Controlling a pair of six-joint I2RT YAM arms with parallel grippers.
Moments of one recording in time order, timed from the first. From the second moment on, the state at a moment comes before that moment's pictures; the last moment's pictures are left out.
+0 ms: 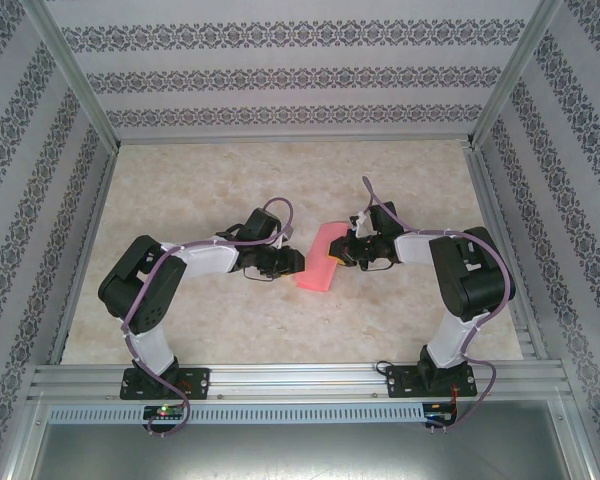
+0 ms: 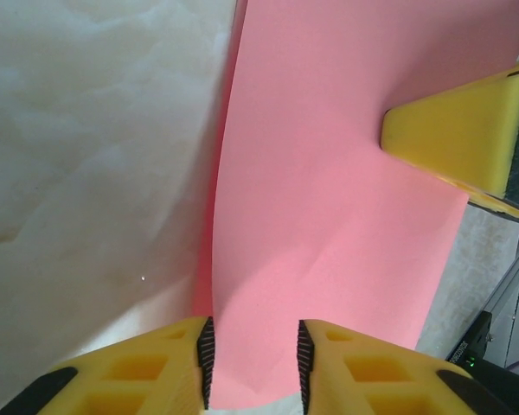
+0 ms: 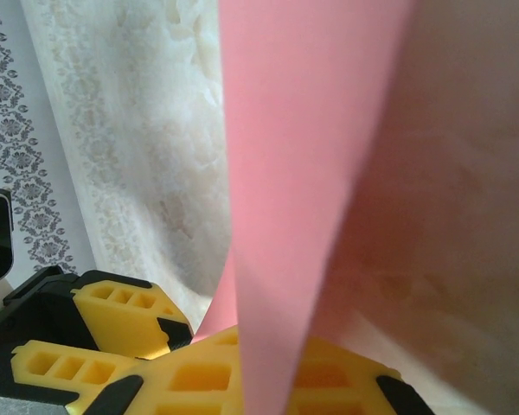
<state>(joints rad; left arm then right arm) -0.58 1.77 0.94 -0.13 0.52 -0.72 0.27 1.77 0.79 0.01 -0.81 0.76</state>
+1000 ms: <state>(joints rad) -0.58 1.77 0.94 -0.15 0.60 -0.73 0.25 1.79 0.80 0.07 -0.82 0.78</state>
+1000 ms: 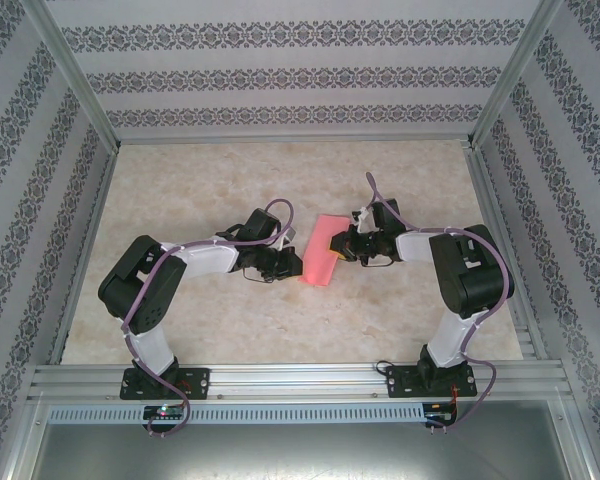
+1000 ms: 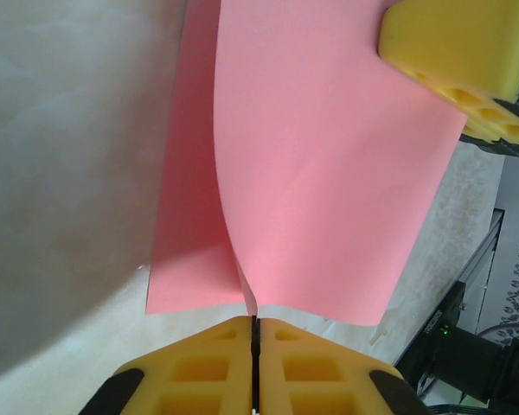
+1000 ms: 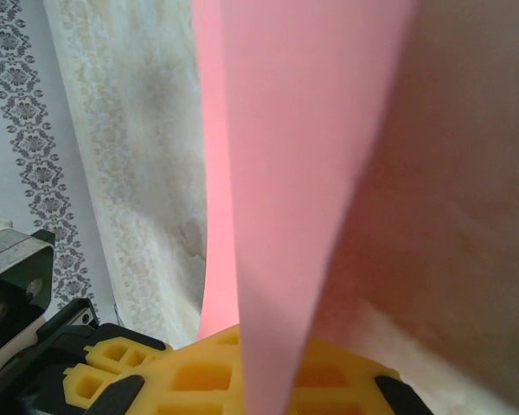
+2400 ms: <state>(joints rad) -0.59 1.94 1.06 -0.12 0.66 -0.74 0.22 1.75 0.93 -0.33 -0.63 0.52</state>
